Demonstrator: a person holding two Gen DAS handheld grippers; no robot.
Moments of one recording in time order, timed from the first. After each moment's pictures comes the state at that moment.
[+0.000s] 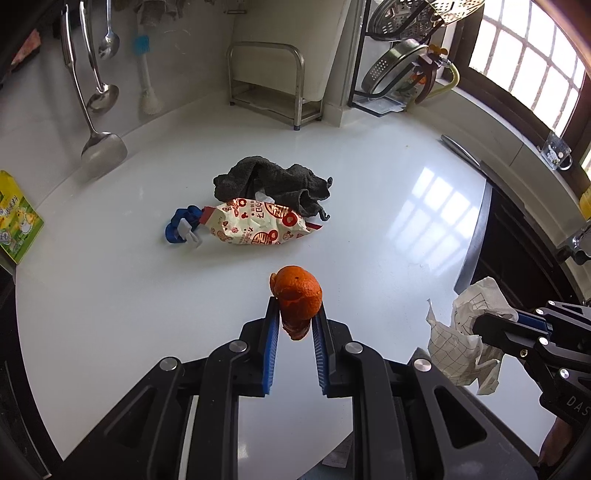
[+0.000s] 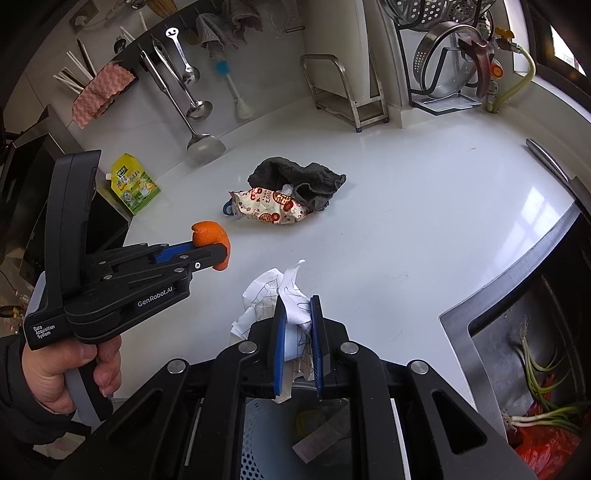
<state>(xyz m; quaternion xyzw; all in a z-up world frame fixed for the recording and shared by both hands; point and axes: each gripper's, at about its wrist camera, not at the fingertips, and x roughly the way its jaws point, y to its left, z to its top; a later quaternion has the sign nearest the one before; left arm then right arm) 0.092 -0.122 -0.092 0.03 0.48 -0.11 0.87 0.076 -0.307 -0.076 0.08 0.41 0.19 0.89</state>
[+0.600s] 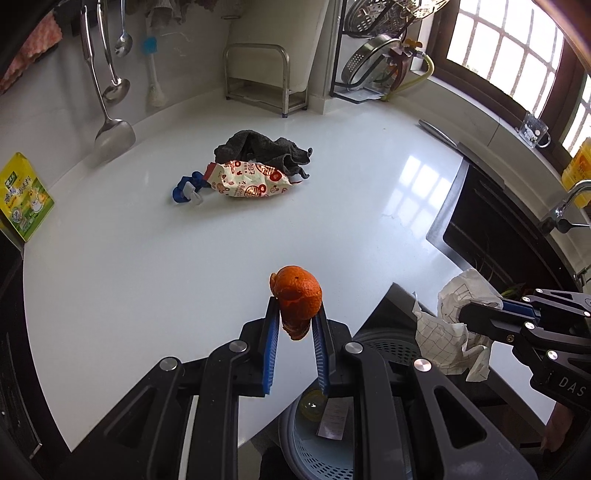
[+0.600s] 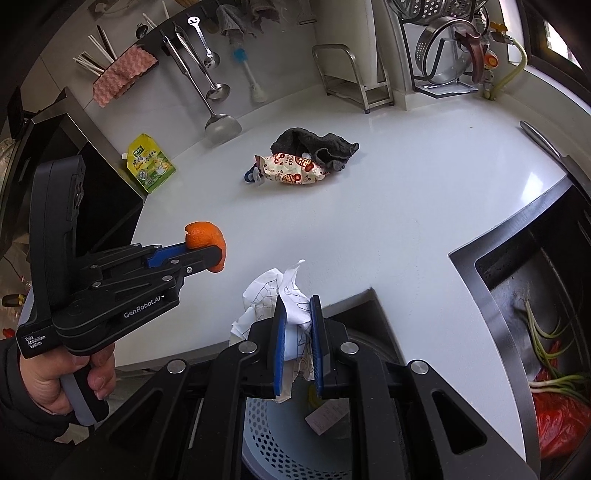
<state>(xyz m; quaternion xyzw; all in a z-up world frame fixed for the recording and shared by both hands) 0.015 -0.118 -0.089 0.04 0.48 -0.13 0.87 0.011 -0.301 -0.088 0.09 0.43 0.19 0.88</state>
